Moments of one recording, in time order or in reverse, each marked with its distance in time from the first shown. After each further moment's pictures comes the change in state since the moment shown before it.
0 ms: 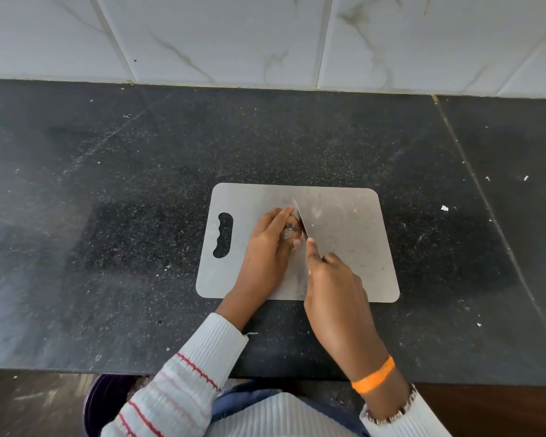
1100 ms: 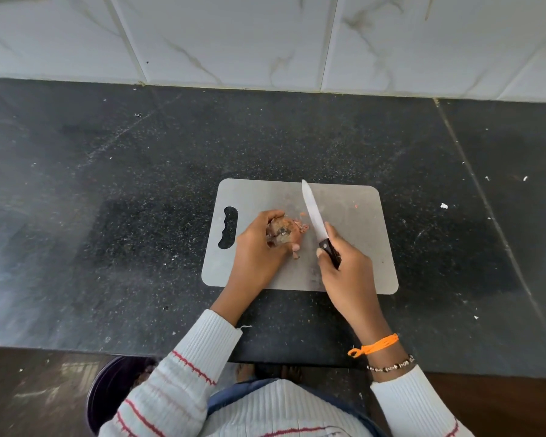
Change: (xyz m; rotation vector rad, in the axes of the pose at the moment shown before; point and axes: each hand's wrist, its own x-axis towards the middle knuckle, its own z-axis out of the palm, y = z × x) left_hand -0.012 0.005 -0.017 -0.132 0.026 -0.279; right_hand 0.016 0.035 0.024 0.603 0.235 0.013
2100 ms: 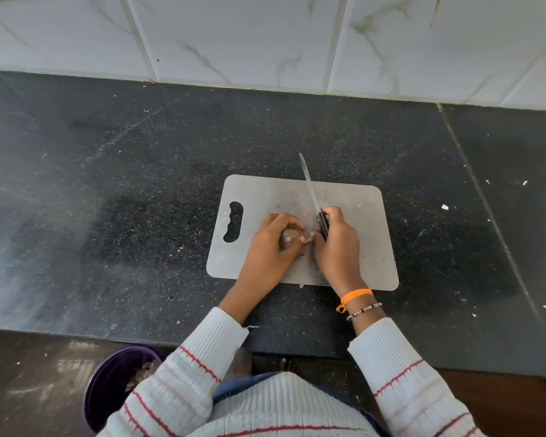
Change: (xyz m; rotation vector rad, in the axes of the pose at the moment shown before) left_hand -0.014 0.005 0.003 0.021 -0.069 0.146; right_hand 0.037 0.011 0.026 -0.209 0.076 -0.053
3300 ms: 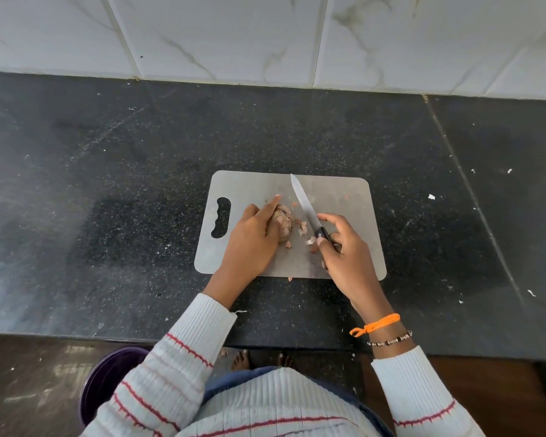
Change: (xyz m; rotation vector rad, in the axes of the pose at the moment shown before) left_hand 0.009 0.002 -0.002 0.280 0.021 -0.037; right_hand -0.033 0.003 -0.045 0.248 -0.172 0.127
